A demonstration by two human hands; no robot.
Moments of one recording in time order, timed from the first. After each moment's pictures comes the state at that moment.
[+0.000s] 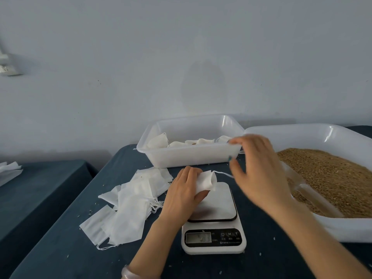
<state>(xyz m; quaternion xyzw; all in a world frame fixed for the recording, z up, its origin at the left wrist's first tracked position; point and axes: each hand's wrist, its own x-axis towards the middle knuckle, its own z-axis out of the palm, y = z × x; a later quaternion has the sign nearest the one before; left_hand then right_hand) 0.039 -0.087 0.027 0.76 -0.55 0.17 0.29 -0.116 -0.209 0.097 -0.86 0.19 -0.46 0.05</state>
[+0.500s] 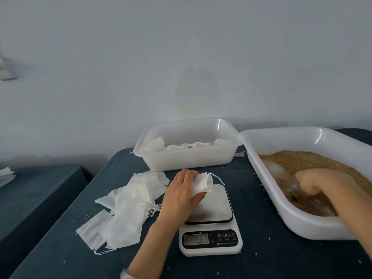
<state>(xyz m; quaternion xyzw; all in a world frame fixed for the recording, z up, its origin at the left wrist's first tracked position) 0.039 -0.087 0.027 0.76 -0.55 0.16 0.31 -0.174 -0.321 0.098 -0.83 0.49 0.26 -0.02</state>
